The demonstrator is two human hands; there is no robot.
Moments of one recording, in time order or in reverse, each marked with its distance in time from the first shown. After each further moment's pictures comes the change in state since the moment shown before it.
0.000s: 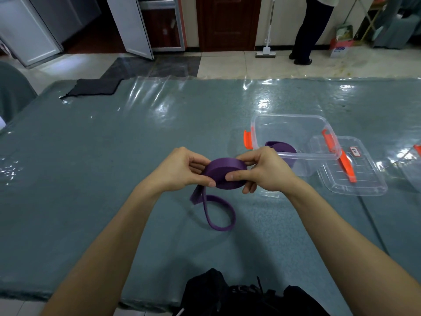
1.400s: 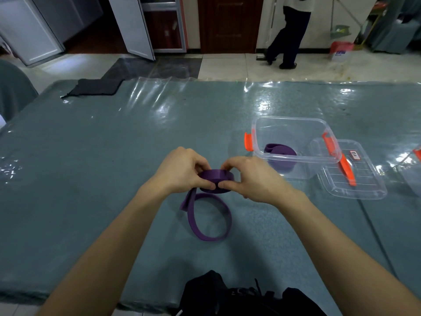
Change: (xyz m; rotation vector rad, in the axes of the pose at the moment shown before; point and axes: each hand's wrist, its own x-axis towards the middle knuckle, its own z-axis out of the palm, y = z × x) left_hand 0.003 0.007 0.001 0.477 0.086 0.003; right_hand 0.007 -0.003 0.022 -0.712 0.009 -0.238
